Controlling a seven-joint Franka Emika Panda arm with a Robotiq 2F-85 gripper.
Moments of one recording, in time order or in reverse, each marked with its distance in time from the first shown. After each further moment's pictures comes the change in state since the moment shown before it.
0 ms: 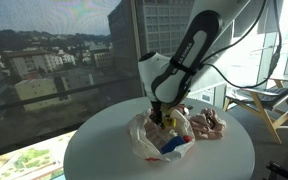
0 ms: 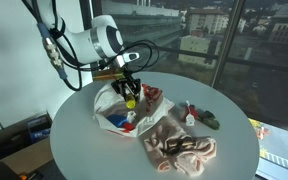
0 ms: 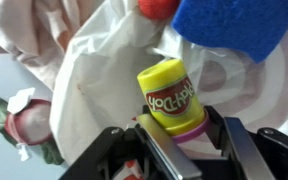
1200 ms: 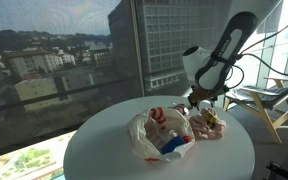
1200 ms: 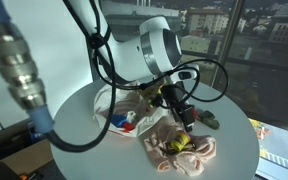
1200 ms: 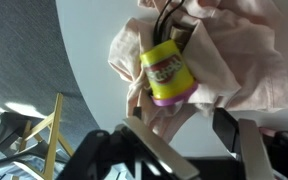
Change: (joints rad) arm -0.286 -0.075 -0.126 -0.134 -0.184 0.067 0.649
